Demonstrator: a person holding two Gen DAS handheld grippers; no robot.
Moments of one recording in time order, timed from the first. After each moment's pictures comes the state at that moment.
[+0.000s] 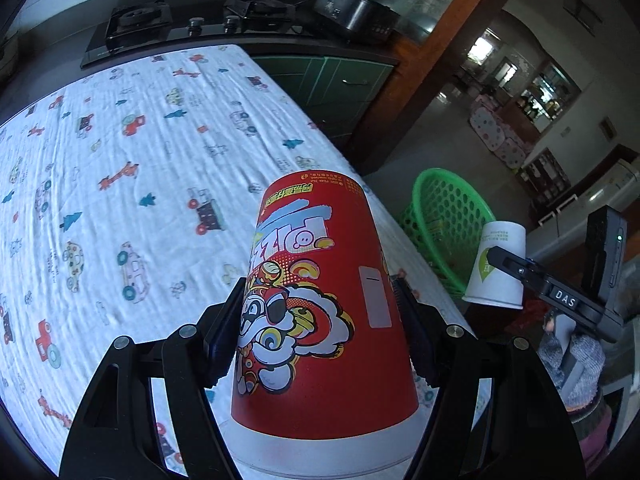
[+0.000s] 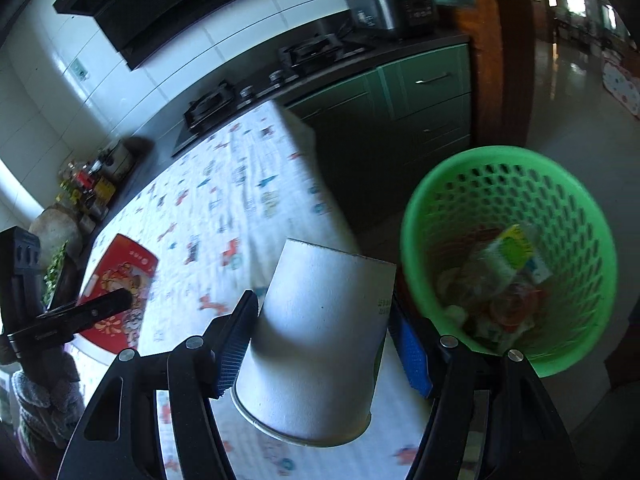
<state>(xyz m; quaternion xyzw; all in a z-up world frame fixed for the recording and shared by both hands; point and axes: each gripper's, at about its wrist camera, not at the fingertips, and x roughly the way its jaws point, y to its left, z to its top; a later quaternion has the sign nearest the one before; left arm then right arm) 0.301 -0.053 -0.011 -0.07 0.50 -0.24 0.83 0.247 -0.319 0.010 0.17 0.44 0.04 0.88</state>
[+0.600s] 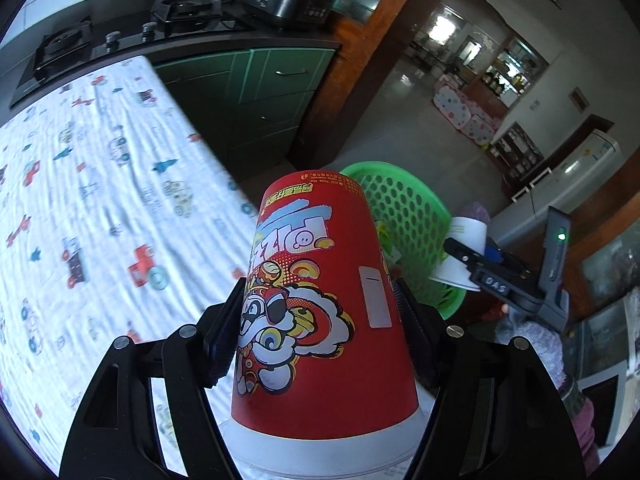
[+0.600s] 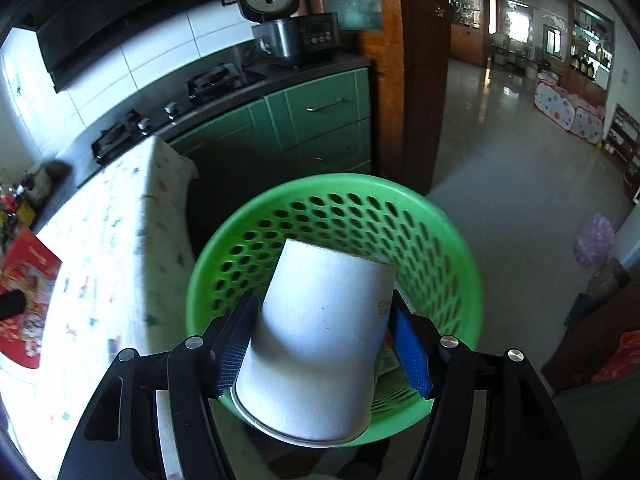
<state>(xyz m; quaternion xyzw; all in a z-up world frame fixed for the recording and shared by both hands) 0.317 -0.177 -0.005 -0.05 0.50 -0.31 0.81 0.246 -0.451 -0.031 0.11 0.43 -0.09 0.89</state>
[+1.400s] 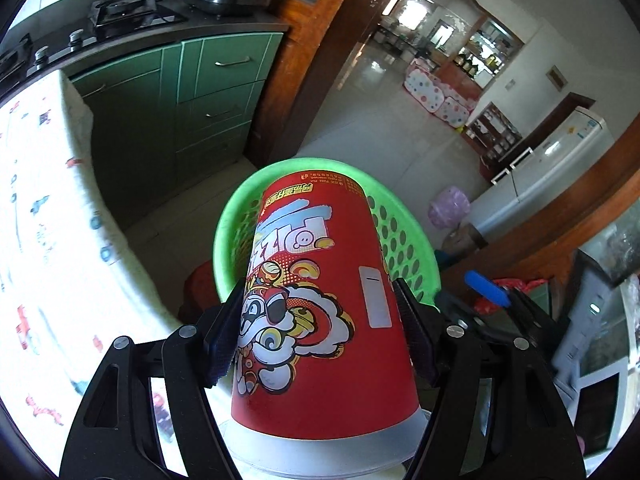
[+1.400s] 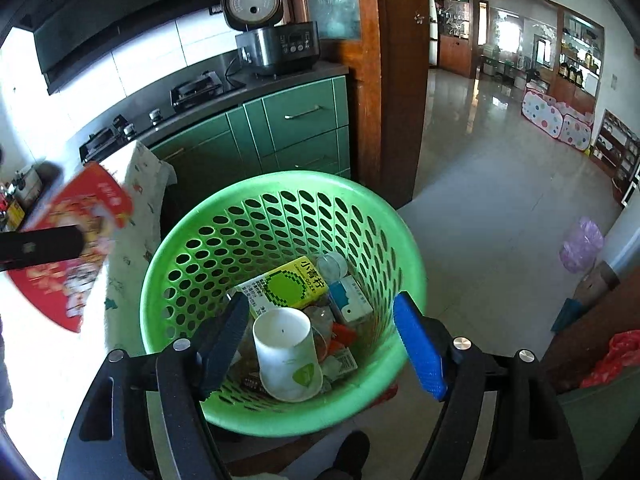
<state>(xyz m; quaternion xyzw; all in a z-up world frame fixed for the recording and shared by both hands) 0.337 -0.299 -0.036 -0.03 0.50 -0.36 0.79 0.209 -0.486 -0.036 0.12 0.40 -0.10 0.90</state>
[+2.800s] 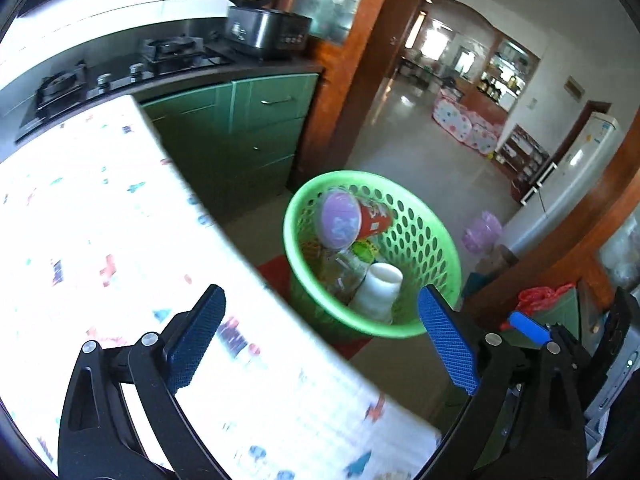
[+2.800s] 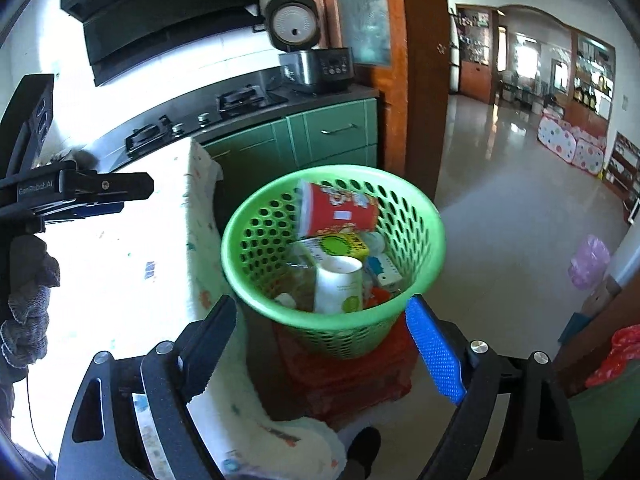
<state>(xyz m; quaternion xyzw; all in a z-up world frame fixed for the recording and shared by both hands) 0.259 -0.210 -0.001 -0.02 0.43 -0.29 0.86 0.111 -0.399 -0.008 0.08 0.36 -0.06 0.93</state>
